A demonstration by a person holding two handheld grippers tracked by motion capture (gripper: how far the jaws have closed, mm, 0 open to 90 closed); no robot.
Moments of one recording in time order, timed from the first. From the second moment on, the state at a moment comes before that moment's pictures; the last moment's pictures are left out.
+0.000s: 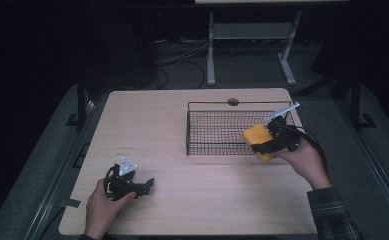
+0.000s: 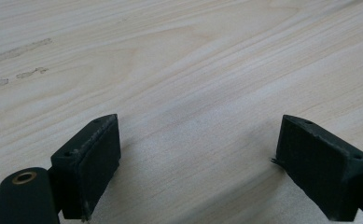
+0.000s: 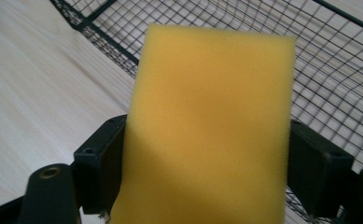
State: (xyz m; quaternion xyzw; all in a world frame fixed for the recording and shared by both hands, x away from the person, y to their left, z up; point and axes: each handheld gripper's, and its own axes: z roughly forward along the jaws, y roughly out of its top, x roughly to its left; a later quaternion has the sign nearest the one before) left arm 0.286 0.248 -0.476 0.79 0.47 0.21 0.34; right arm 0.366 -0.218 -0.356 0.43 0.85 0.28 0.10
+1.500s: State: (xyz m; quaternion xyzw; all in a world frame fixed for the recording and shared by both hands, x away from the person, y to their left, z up) left arm 0.286 0.248 -0.476 0.79 0.47 0.21 0.34; right arm 0.450 -0.279 -0.380 0.53 0.80 0.25 0.13
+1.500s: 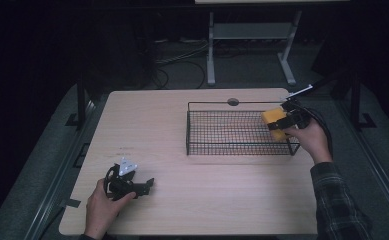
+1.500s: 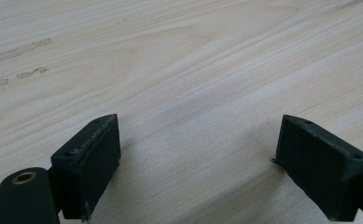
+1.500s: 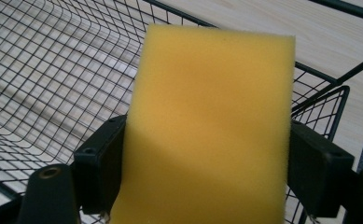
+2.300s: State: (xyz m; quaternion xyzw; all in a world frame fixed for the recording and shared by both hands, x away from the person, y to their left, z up) left arm 0.286 0.248 -0.476 0.79 0.47 0.21 0.34; right arm 0.455 -0.277 -0.409 0.54 0.81 0.22 0.11
